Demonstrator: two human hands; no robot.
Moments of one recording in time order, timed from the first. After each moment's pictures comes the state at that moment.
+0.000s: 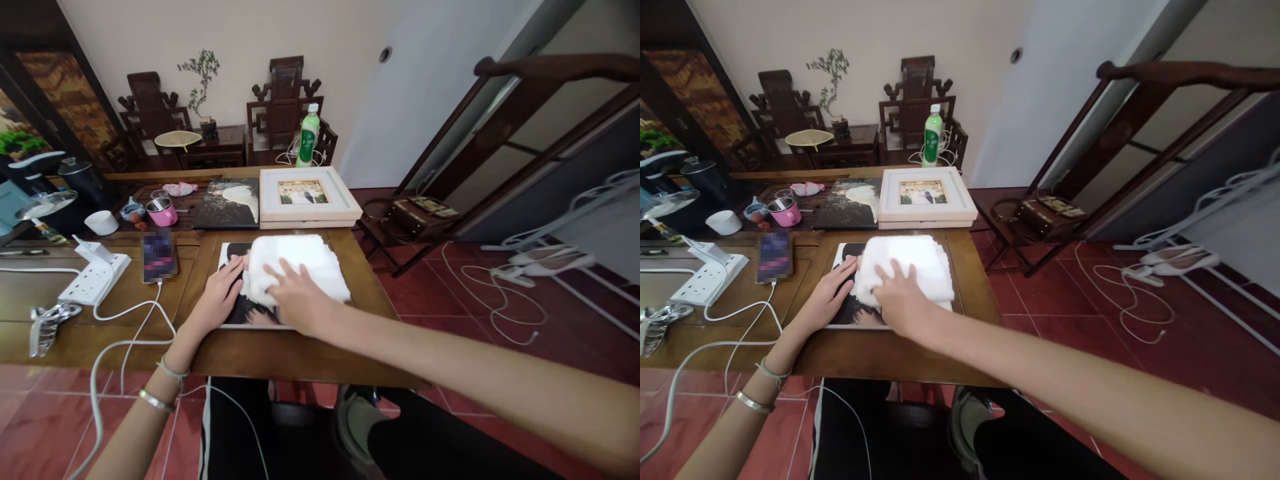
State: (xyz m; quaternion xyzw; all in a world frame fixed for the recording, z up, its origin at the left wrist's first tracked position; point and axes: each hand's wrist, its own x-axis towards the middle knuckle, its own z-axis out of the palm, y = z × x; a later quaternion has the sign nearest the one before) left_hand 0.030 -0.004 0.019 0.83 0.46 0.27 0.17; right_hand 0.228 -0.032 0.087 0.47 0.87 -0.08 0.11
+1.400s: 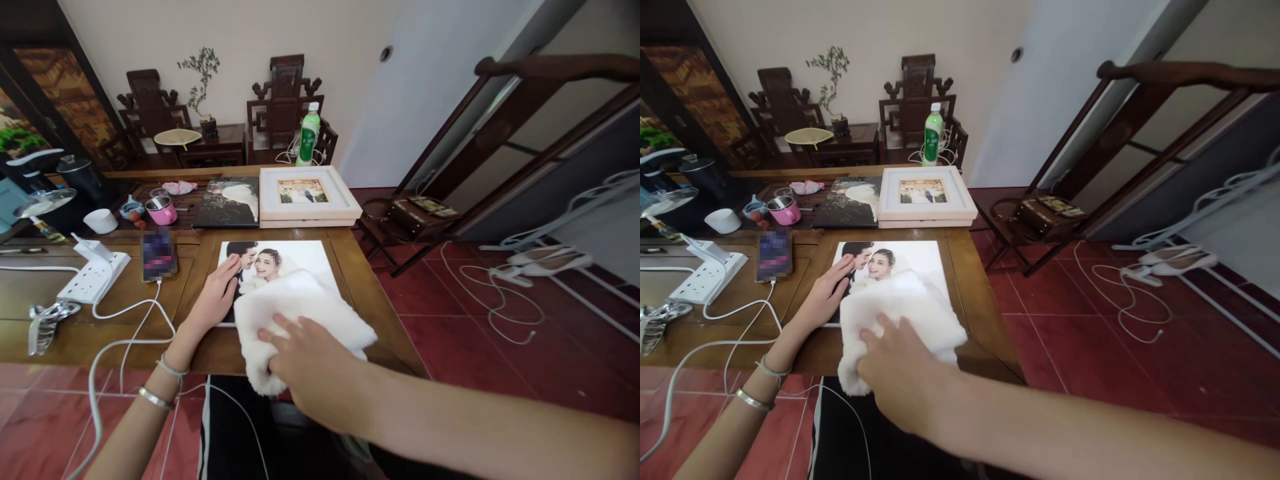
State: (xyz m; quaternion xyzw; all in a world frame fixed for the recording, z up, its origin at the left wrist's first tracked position) left_hand 0.031 -0.004 0.021 0.81 0.48 0.28 0.19; right_hand 0.227 -0.105 0.109 0.34 0.92 -0.13 0.13
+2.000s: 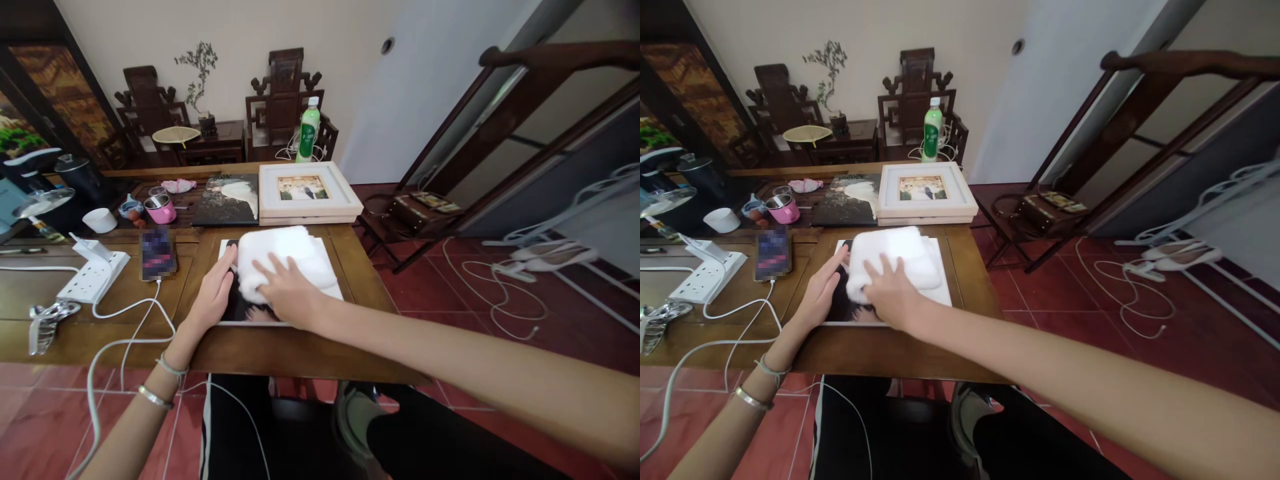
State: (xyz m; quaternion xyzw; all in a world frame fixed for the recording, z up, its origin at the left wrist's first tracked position) left_hand 0.029 -0.007 0.023 0.78 0.45 0.37 0.21; right_hand 0.221 -0.026 0.082 0.41 0.91 -0.03 0.10
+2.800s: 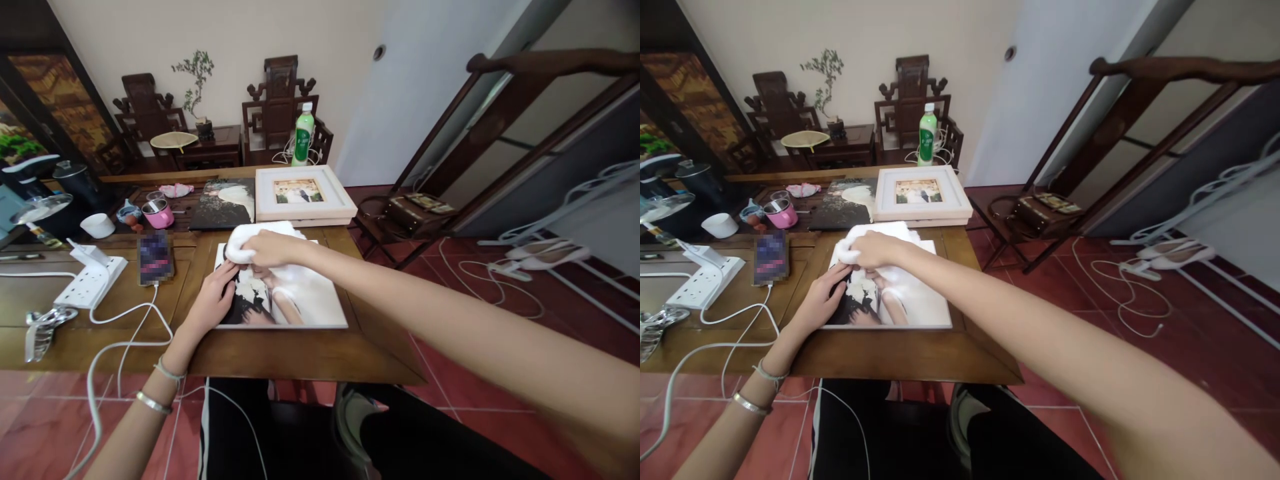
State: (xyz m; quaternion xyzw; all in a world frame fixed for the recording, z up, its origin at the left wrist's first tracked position) left_hand 0.033 -0.003 0.021 0.82 0.47 0.29 0.16; right_hand 0.215 0.049 0.124 0.37 0.91 -0.15 0.05
